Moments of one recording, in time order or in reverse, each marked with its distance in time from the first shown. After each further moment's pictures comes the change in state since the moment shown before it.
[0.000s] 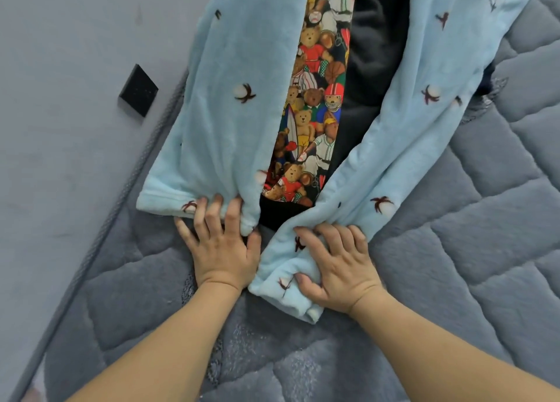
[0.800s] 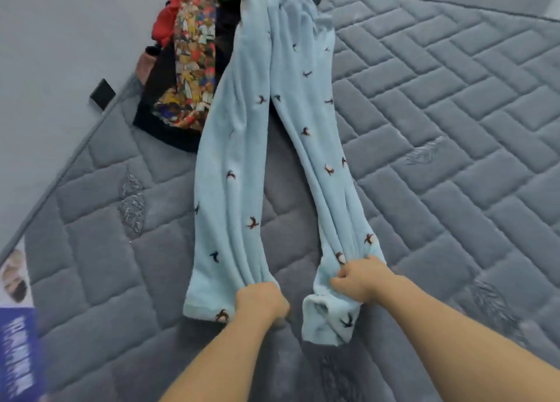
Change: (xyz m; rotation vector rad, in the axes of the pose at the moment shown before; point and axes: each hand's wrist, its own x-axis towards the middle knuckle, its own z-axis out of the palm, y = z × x) left_hand -0.309 0.234 -0.138 0.123 -1.185 0.136; right_hand -0.327 0.054 -0.199 0.079 -1.065 0.511
